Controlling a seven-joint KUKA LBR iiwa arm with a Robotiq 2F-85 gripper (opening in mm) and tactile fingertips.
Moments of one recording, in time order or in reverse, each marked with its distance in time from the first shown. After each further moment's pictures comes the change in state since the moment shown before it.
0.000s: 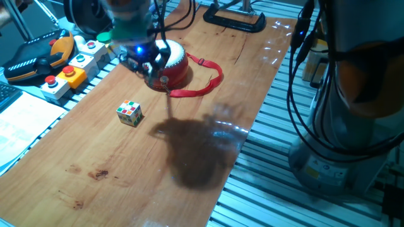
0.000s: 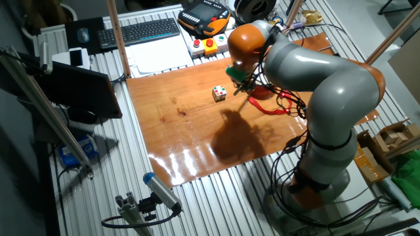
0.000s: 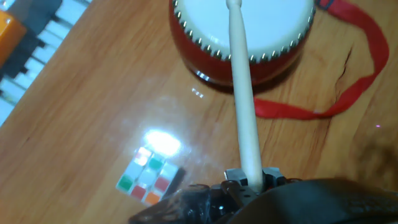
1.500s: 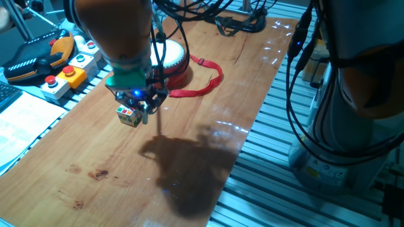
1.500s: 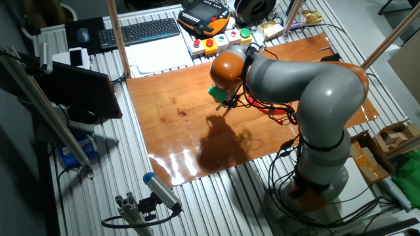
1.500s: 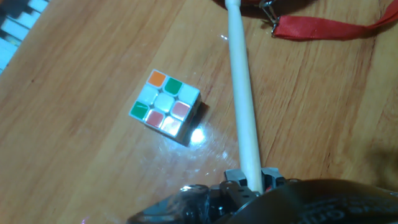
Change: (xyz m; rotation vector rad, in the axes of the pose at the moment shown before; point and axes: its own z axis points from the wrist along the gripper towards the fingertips) arm 0.078 0.020 0.056 -0.058 0.006 0.042
